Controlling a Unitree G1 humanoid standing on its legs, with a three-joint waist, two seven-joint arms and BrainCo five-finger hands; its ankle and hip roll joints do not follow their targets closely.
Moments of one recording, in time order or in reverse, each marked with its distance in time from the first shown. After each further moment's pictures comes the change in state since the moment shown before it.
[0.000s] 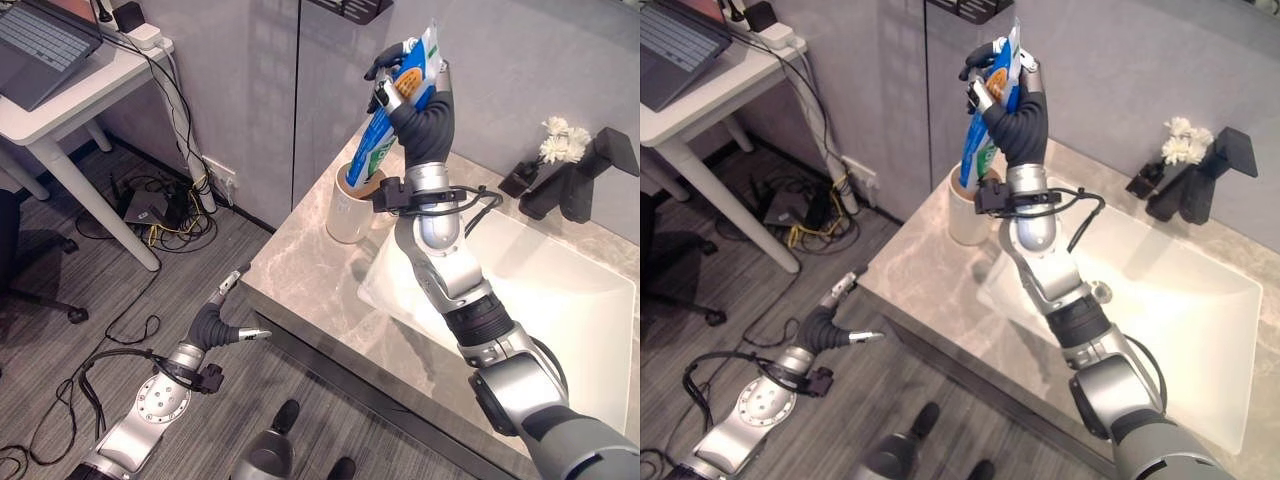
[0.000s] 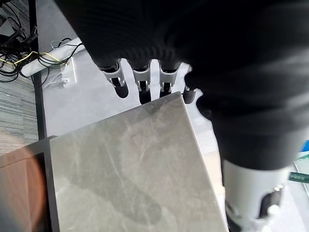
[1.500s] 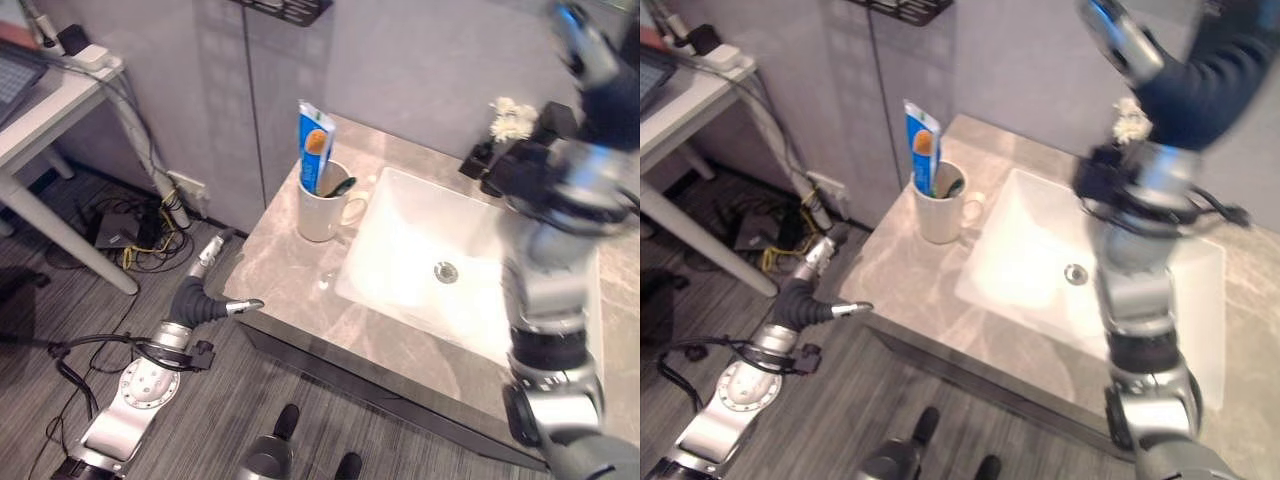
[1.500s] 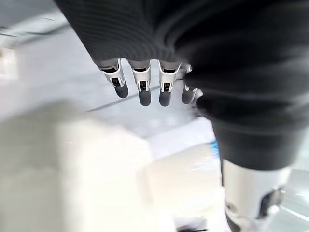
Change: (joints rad) left arm 0.028 -0.014 0.257 -0.240 -0.025 0.002 0.006; right arm 0.436 -0.201 -0.525 -0.561 -0.373 -0.015 -0.118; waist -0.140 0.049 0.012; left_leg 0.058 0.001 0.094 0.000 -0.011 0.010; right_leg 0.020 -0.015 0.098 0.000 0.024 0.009
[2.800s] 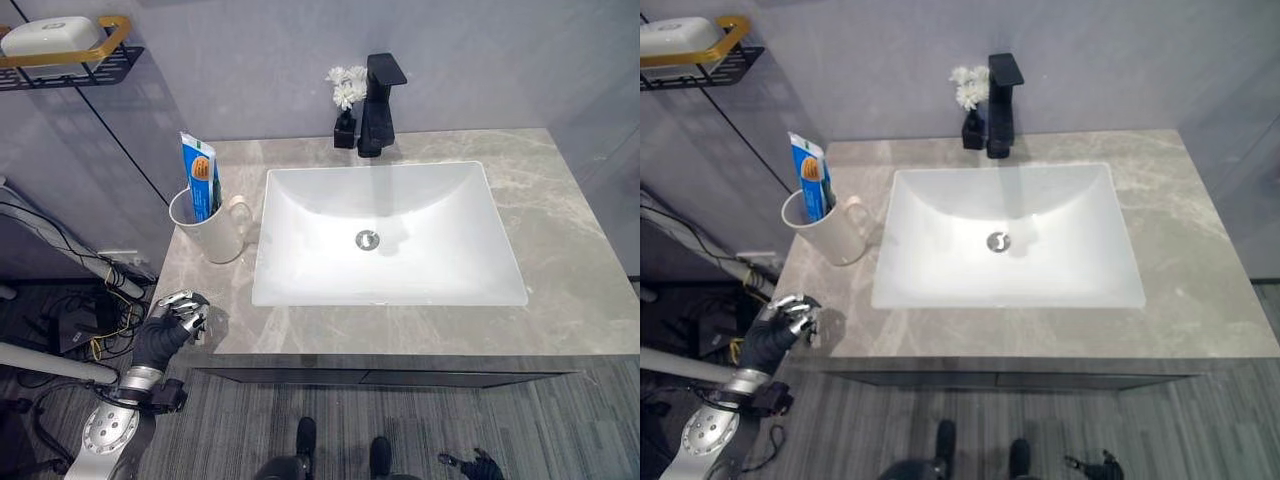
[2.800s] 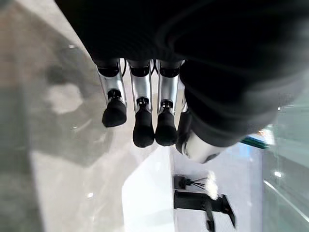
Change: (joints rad) left arm 0.198 -0.080 0.047 0.097 -0.458 0.084 -0.210; right arm 0.374 0.180 0.363 1.624 0.167 0.172 0.353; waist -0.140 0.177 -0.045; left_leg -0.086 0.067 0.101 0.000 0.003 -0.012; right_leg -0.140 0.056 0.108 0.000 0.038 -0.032
